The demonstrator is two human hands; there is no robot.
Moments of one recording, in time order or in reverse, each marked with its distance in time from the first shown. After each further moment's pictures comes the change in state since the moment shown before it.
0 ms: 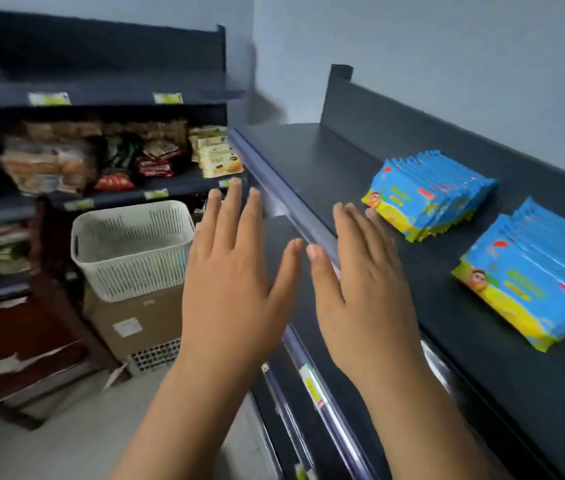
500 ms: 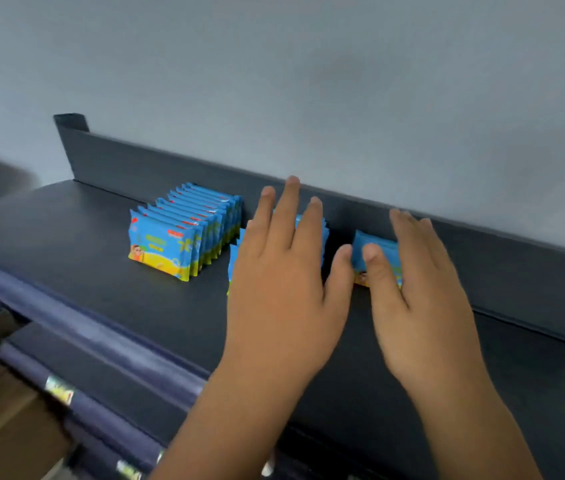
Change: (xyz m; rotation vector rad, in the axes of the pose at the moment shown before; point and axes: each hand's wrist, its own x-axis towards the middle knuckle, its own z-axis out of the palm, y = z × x) left_hand 0.001 0.252 0.085 -0.508 -0.169 0.618; right_hand -0.072 0.131 -0.205 -0.287 0.500 0.504
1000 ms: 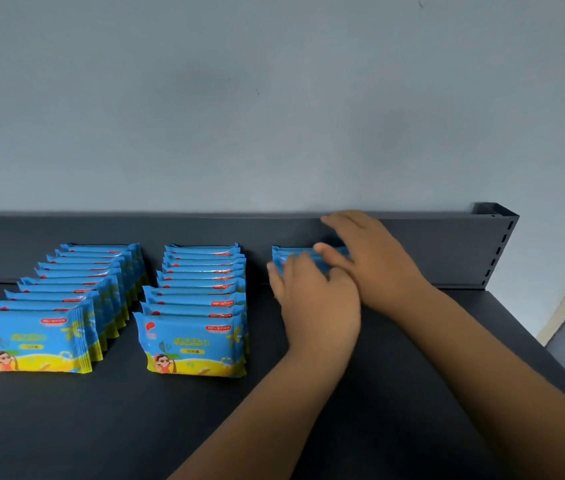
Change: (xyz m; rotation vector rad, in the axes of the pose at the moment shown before) left_hand 0.029 0.065 0.128 -0.651 -0.457 -0.521; right_hand 0.077 0.097 -0.011 -0.333 -0.121 0.037
